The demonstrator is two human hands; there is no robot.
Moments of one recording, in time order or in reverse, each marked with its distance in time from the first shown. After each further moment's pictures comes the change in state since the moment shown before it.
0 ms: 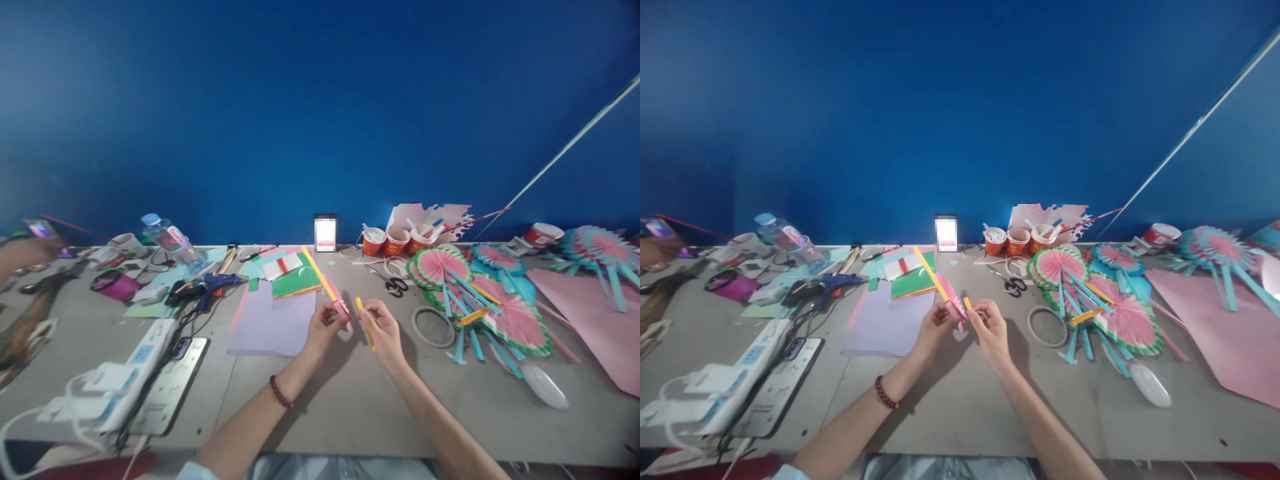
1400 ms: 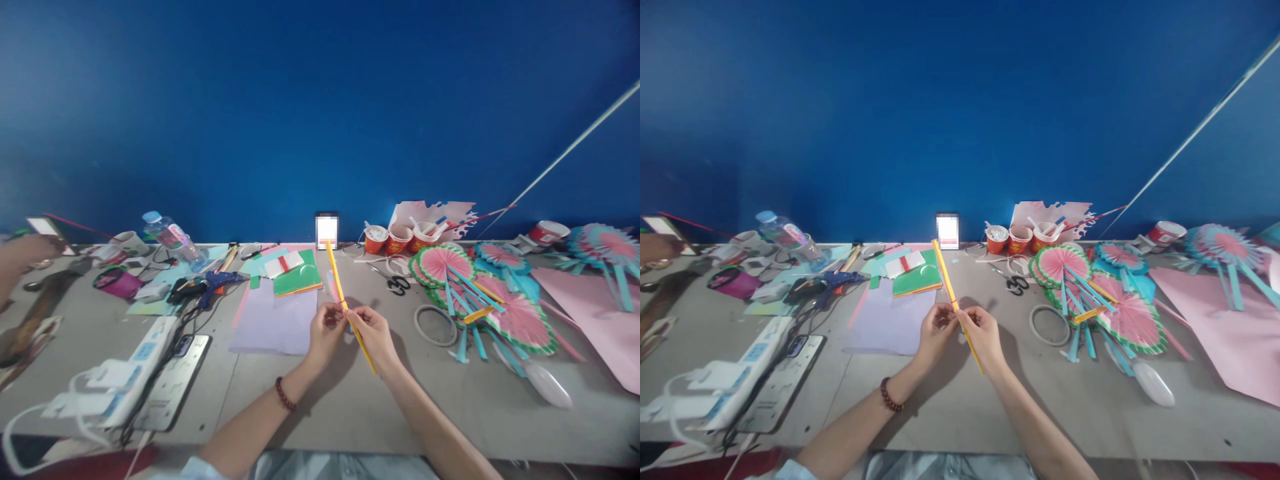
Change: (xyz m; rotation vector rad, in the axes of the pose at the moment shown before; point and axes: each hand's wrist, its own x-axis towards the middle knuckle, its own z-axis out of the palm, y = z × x) left_hand -0.012 -0.001 0.005 0.204 0.142 0.184; right_hand -0.009 0.003 0.018 -0.077 -0.066 0.281
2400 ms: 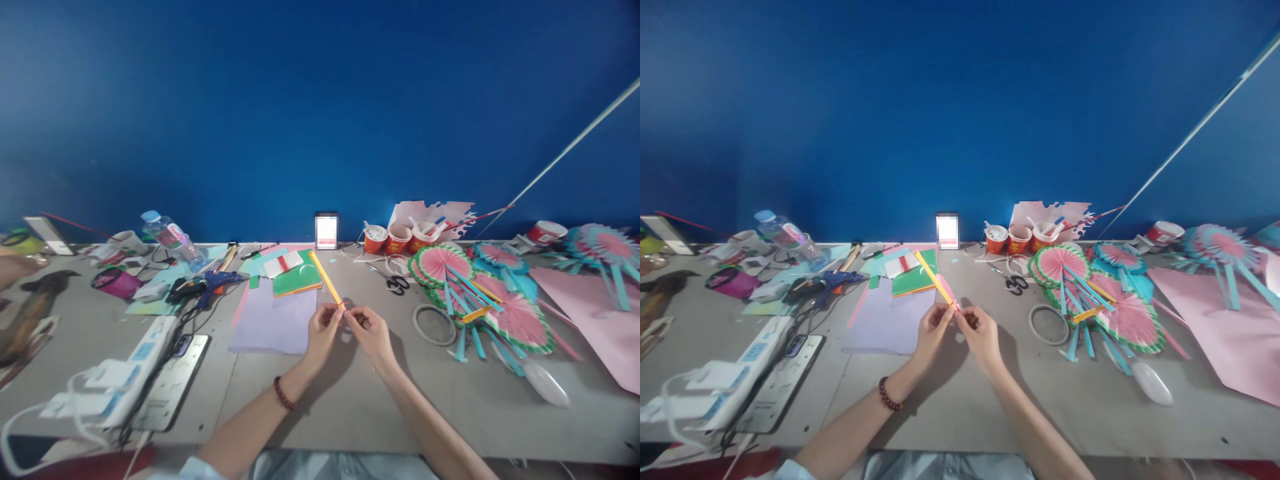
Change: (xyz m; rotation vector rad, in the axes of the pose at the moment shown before) left_hand 0.001 0.005 -0.002 -0.117 -0.020 -0.069; right_hand -0.001 0.002 -0.001 -0.249 0.024 -0.165
